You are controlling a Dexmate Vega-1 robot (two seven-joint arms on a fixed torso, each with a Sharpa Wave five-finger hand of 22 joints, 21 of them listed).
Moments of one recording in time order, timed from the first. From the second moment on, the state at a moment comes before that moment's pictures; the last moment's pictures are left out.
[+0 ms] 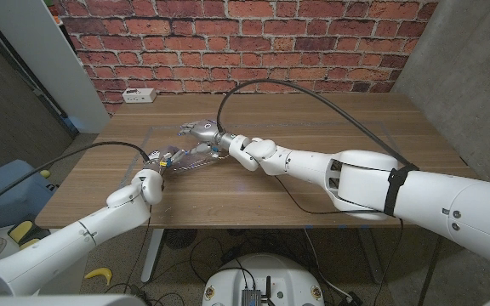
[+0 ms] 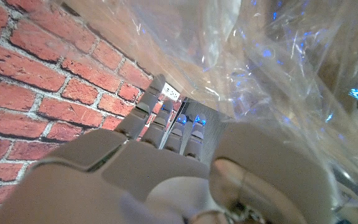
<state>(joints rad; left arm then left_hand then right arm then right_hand) 0.94 0.89 0.59 -1.82 0.29 0.67 0.24 0.10 0.11 0.73 -0.05 0.19 0.41 0.04 0.17 0.18 0.31 -0.02 0.18 0.20 0.21 -0.04 0.17 0.17 0.15 0.12 0.34 0.20 -0.11 0.06 -1.43 -0.63 -0.73 0.05 -0.40 0.66 0.16 -0.02 0.17 0.35 0.28 -0.16 0.20 0.19 0.19 -0.08 0.19 0.20 0.27 -0.04 0.21 0.24 0.40 -0.02 0.46 0.17</state>
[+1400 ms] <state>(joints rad) 0.89 0.92 0.66 -1.83 0.27 0.71 0.22 0.10 0.11 0.74 -0.04 0.19 0.38 0.03 0.17 0.18 0.28 -0.02 0.18 0.19 0.19 -0.04 0.17 0.17 0.14 0.12 0.33 0.19 -0.06 -0.03 -1.35 -0.58 -0.41 0.17 -0.12 0.54 0.04 0.24 -0.01 0.27 0.24 -0.11 0.19 0.19 0.17 -0.01 0.20 0.20 0.19 -0.04 0.21 0.20 0.37 0.02 0.31 0.17</state>
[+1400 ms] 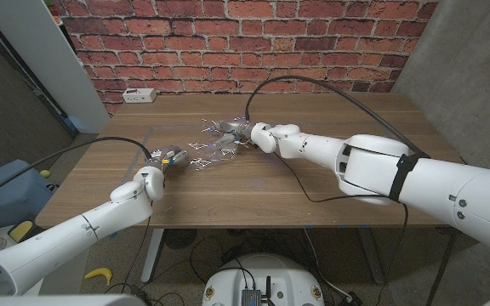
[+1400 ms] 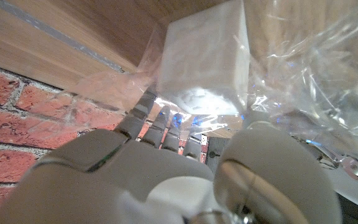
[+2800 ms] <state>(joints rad) 0.90 0.93 0.65 -1.85 0.26 0.70 0.23 0.10 0.11 0.74 -0.04 0.19 0.35 0.02 0.17 0.18 0.27 -0.02 0.19 0.19 0.18 -0.04 0.17 0.17 0.14 0.13 0.32 0.19 -0.16 -0.05 -1.23 -0.63 -0.47 0.15 -0.06 0.38 0.13 0.26 0.05 0.24 0.22 -0.16 0.18 0.19 0.10 -0.05 0.18 0.19 0.07 -0.04 0.18 0.19 0.26 0.11 0.20 0.17</state>
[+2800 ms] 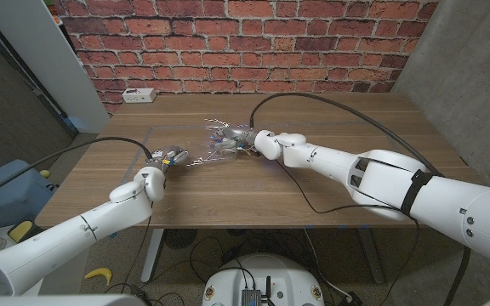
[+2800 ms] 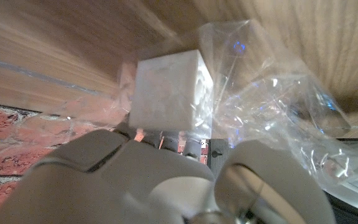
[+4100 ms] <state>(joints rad) 0.90 0.92 0.64 -1.86 0.27 0.67 0.25 0.09 0.10 0.74 -0.04 0.18 0.33 -0.02 0.18 0.18 0.26 -0.01 0.19 0.19 0.17 -0.02 0.17 0.17 0.14 0.14 0.32 0.19 -0.21 -0.19 -1.19 -0.86 -0.44 0.17 -0.16 0.41 0.09 0.31 -0.01 0.24 0.24 -0.12 0.19 0.19 0.16 -0.01 0.21 0.19 0.18 -0.04 0.22 0.19 0.39 0.08 0.24 0.18</state>
